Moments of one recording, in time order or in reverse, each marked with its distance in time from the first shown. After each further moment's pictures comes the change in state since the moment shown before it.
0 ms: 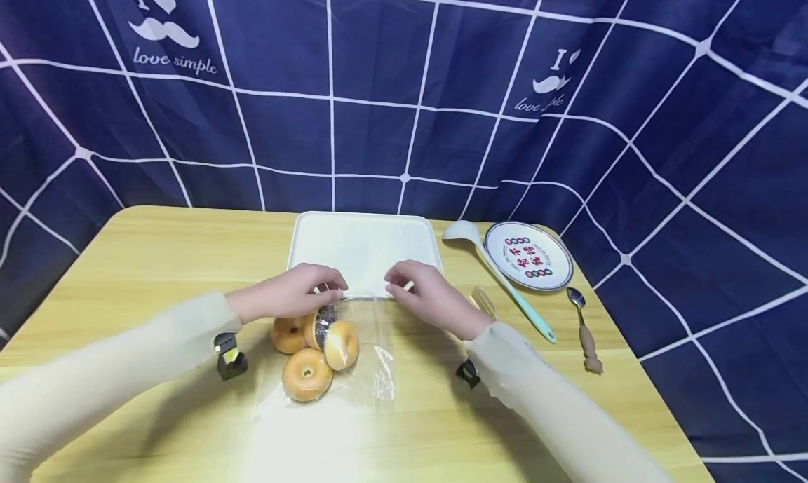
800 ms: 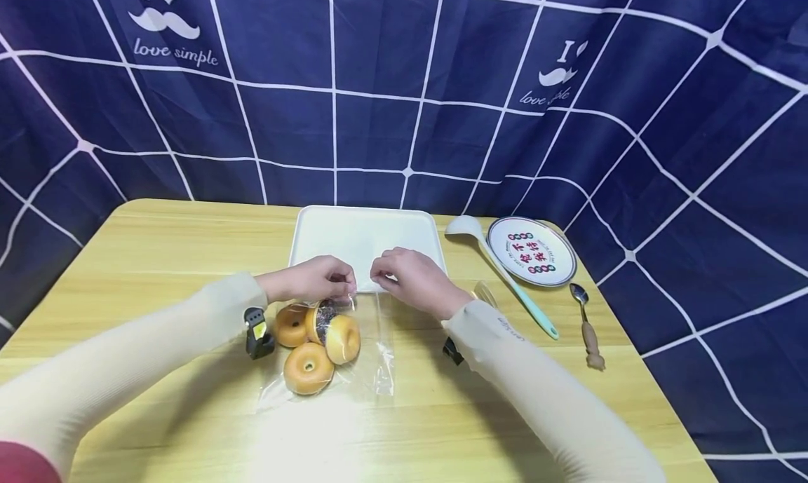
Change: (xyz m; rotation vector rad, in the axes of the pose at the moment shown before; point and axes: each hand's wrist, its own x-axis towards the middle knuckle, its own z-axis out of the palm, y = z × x) left_hand 0.029 -0.002 0.007 -0.283 -0.145 -0.197; right_hand 0.029 -0.003 0.009 -0.302 -0.006 -0.259
